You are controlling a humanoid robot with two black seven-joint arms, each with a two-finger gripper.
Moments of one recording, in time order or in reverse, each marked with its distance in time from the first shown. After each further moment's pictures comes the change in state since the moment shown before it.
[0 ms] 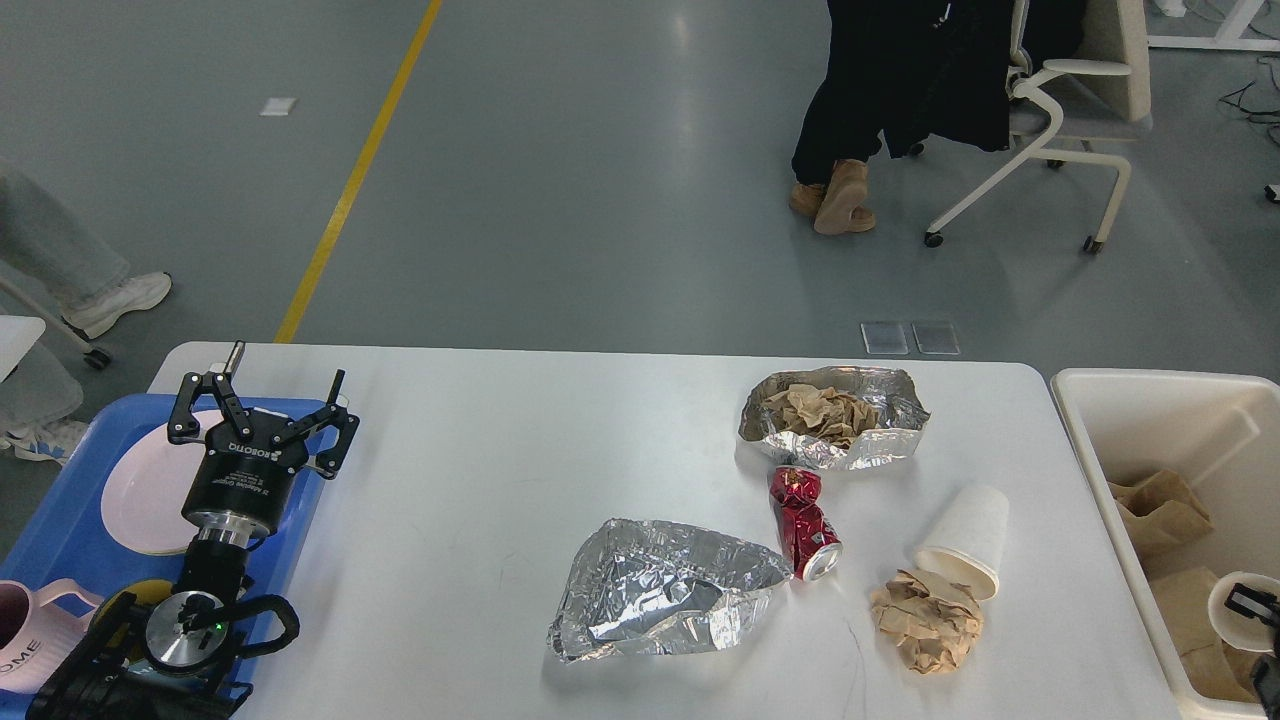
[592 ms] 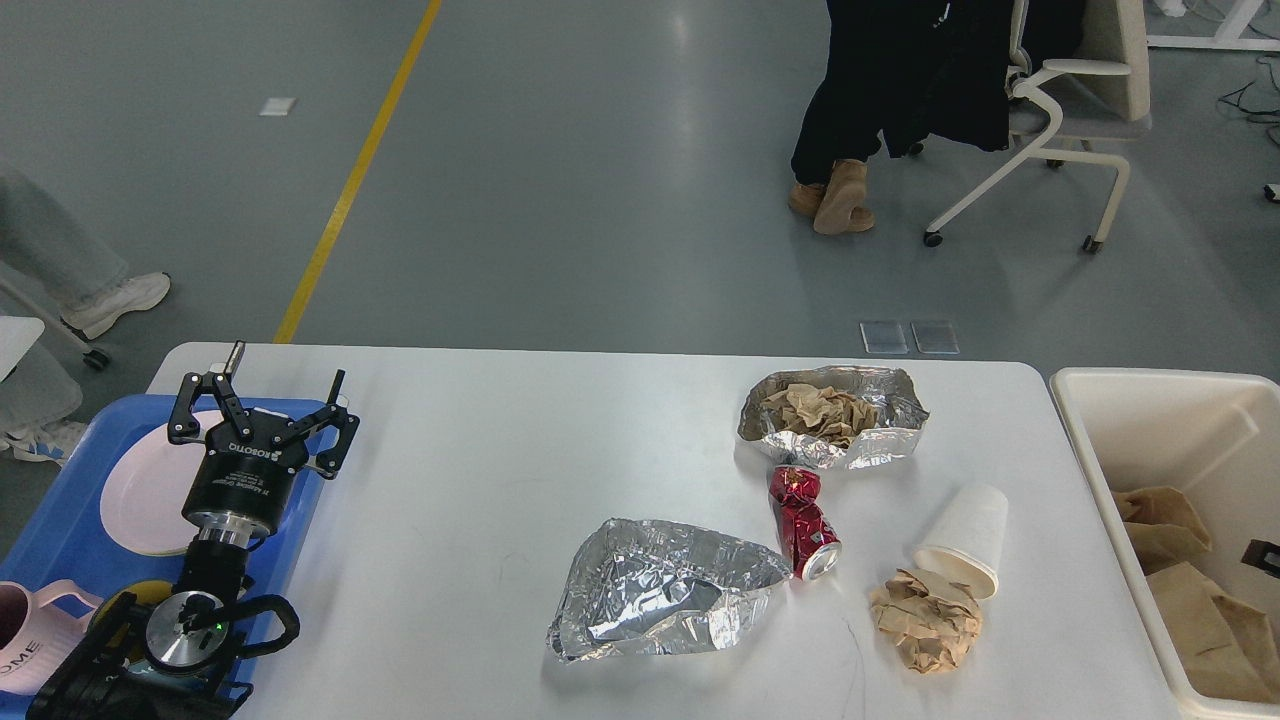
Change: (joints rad) left arm 0.000 0.000 0.000 0.000 0.000 0.000 0.000; right arm 0.317 -0.199 -0.027 0.349 -0.130 0.132 -0.086
